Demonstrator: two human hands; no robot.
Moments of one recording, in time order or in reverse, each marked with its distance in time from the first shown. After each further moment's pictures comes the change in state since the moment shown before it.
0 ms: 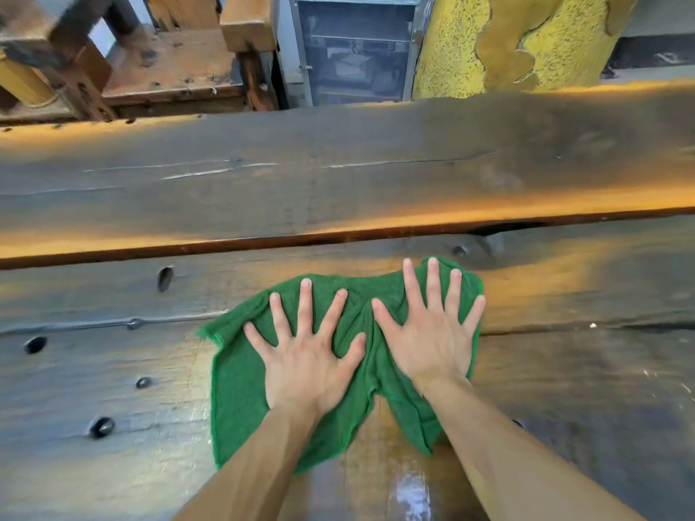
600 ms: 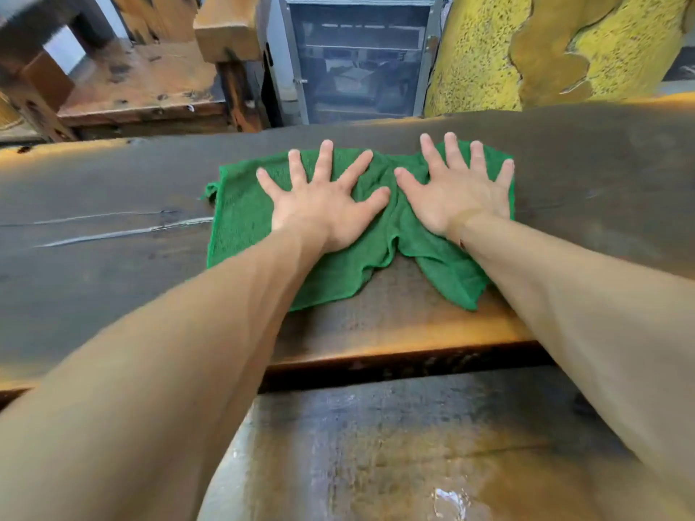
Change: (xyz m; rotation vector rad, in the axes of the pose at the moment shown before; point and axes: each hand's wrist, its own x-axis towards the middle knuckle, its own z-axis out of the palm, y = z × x) left_hand 0.367 0.040 -0.075 0.001 0.121 0.134; right_hand 0.349 -0.053 -0.036 -0.050 0.070 -0.055
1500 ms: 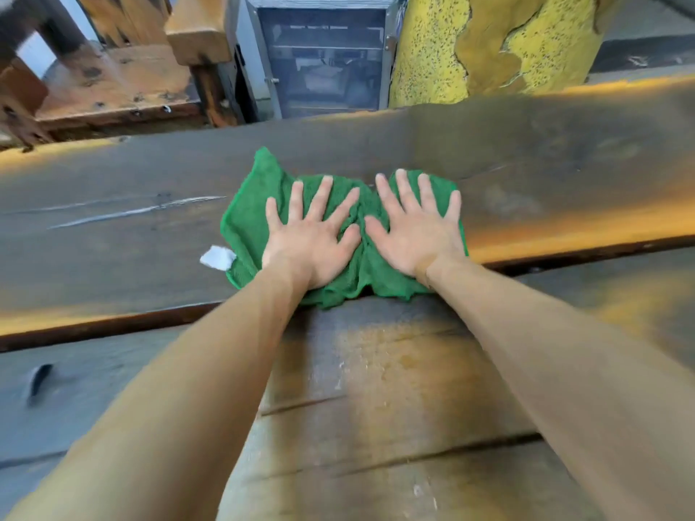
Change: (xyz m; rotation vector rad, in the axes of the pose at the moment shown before) left_hand -0.111 0.030 0.004 0.027 -0.049 0.182; right_hand -0.119 0.035 -0.005 -0.021 -0.057 -0.147
